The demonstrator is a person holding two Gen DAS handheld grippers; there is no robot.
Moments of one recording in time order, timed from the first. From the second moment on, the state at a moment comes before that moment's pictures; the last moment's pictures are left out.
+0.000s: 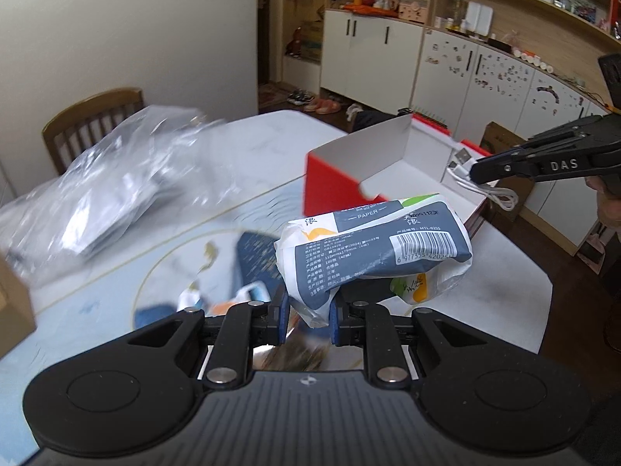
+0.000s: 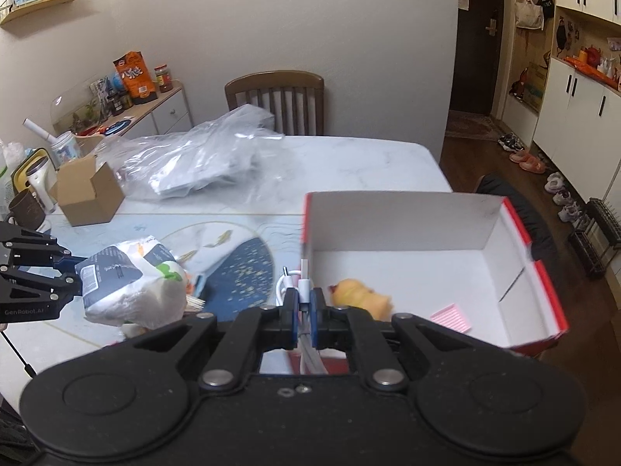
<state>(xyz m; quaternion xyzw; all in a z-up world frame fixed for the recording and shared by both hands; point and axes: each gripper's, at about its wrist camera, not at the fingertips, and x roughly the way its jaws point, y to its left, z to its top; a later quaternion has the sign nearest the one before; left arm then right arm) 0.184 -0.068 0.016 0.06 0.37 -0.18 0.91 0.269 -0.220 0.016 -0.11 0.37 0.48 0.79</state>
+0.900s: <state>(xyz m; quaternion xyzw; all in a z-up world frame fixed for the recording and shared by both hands) 0.310 -0.228 0.007 0.17 0.39 -0.20 0.89 0.404 -0.248 -0.028 -0.13 0.39 0.45 0.79</state>
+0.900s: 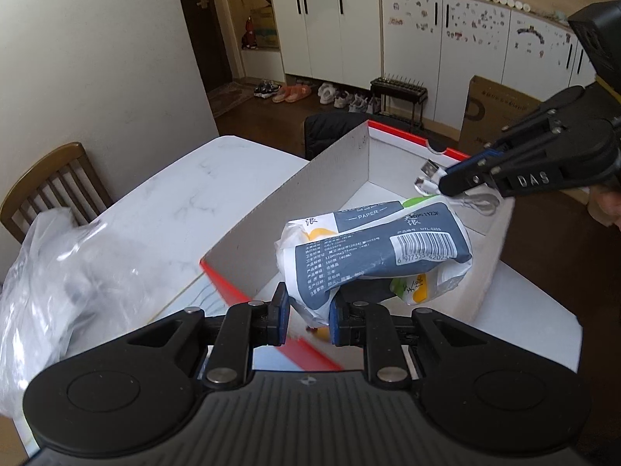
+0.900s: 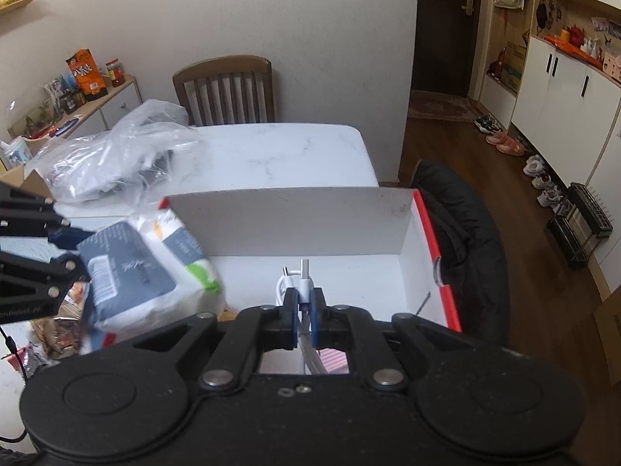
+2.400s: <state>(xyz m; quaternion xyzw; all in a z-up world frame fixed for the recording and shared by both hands) 0.354 -0.241 -0.025 0.12 0.44 -0.18 0.87 0.409 -0.216 -0.107 -0.22 0.50 0.49 0.67</state>
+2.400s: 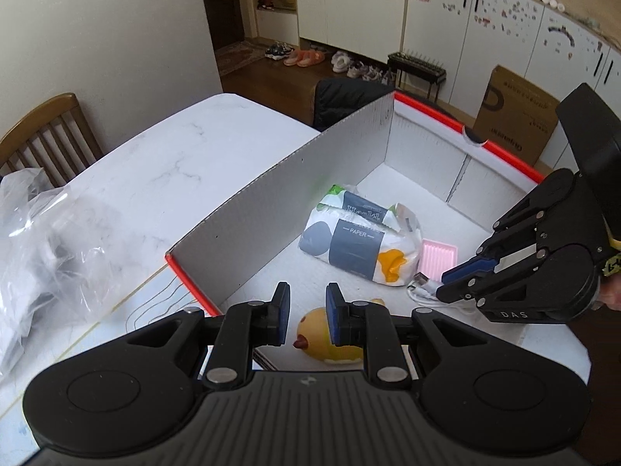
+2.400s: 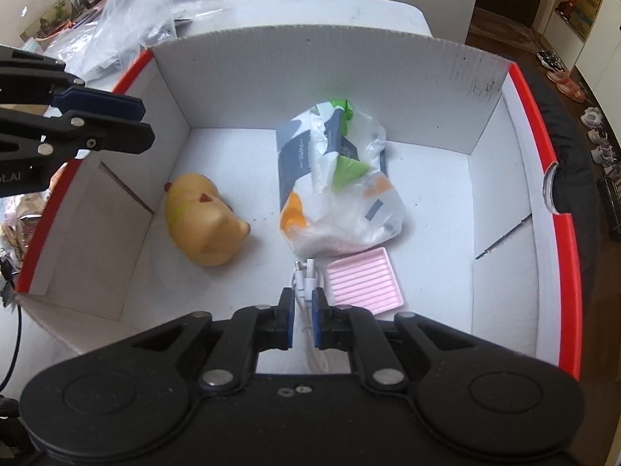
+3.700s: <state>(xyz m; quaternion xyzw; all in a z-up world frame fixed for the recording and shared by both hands) 0.227 -0.133 0.013 0.02 0.40 -0.10 0.91 0.357 -0.228 -0.034 -0.15 0.42 0.54 0.71</state>
